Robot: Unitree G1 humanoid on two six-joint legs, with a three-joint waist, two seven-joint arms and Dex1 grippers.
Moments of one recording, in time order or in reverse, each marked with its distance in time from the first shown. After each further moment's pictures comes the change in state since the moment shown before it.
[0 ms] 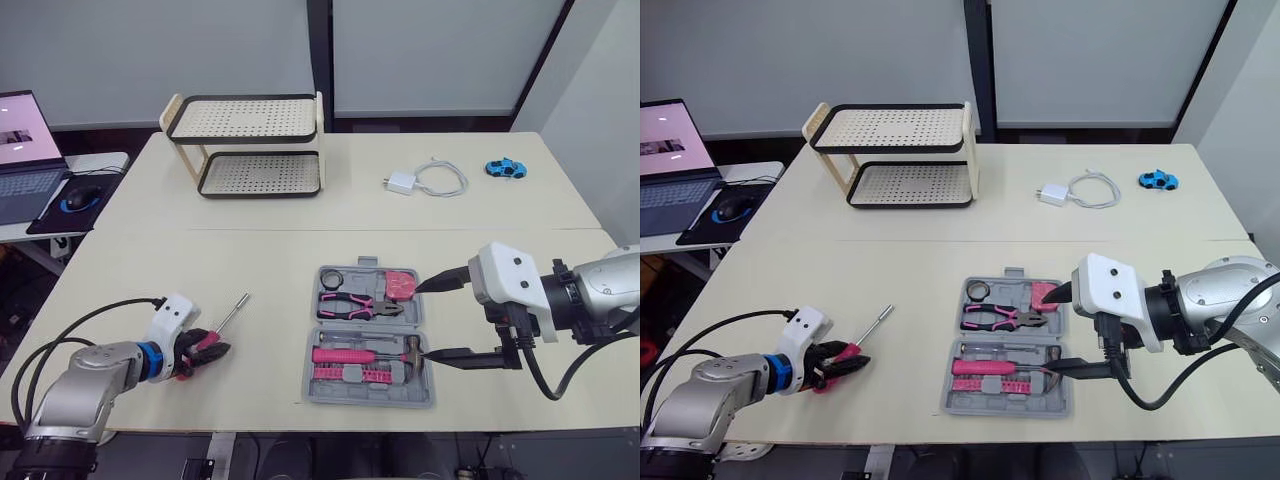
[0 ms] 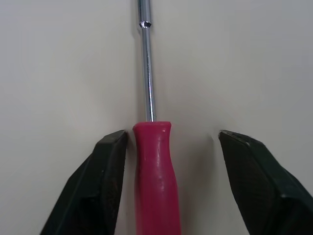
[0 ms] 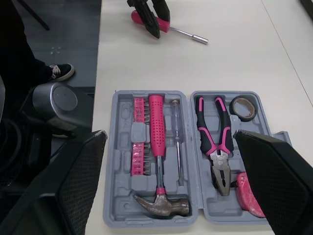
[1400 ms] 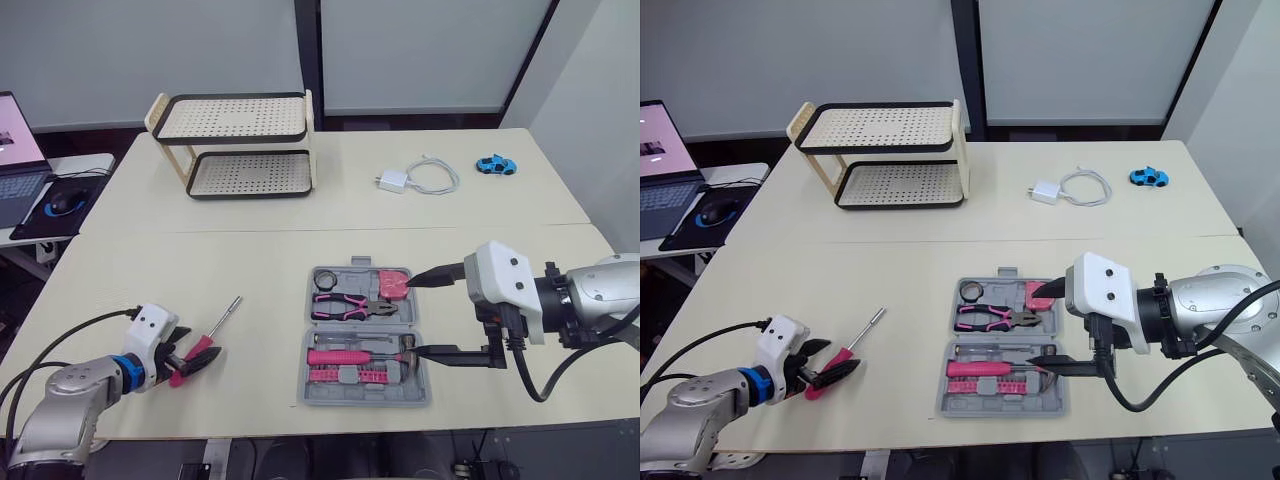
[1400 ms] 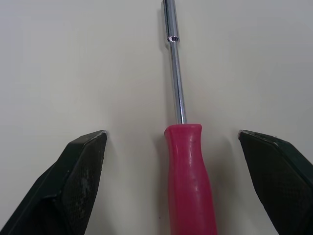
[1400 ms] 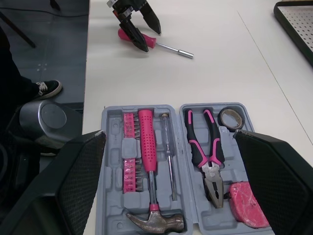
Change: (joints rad) left arm 0.071 -0.047 0.087 0.097 0.003 -0.243 0.009; right arm 0.016 0.072 -0.009 -0.032 0.010 -0.006 -0.075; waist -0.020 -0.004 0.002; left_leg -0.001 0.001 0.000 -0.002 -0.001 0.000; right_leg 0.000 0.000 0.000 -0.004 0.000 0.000
